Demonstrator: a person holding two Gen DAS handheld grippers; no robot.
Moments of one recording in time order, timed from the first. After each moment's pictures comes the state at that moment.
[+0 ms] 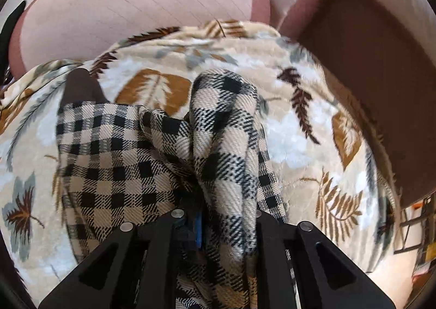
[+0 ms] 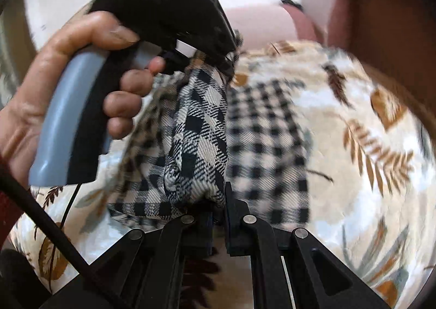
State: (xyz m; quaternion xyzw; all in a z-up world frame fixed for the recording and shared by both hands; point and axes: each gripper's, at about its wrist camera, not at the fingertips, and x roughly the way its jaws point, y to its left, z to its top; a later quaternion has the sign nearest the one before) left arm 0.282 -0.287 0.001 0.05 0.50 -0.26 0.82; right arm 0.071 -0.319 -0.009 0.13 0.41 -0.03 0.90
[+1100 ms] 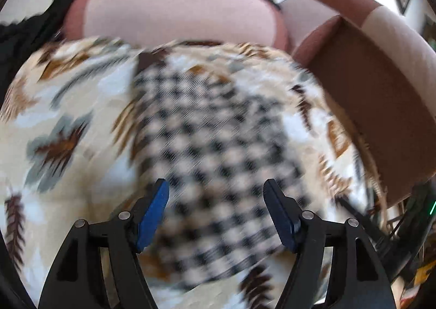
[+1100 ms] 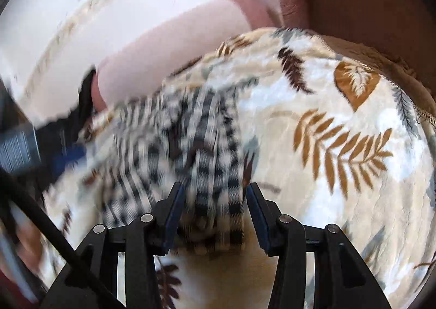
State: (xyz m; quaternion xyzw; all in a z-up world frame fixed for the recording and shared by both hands) left arm 0.191 -0.135 0.011 -0.04 0.46 -0.23 0.85; right arm 0.065 -0.404 0.027 0.24 0.37 -0.08 0.90
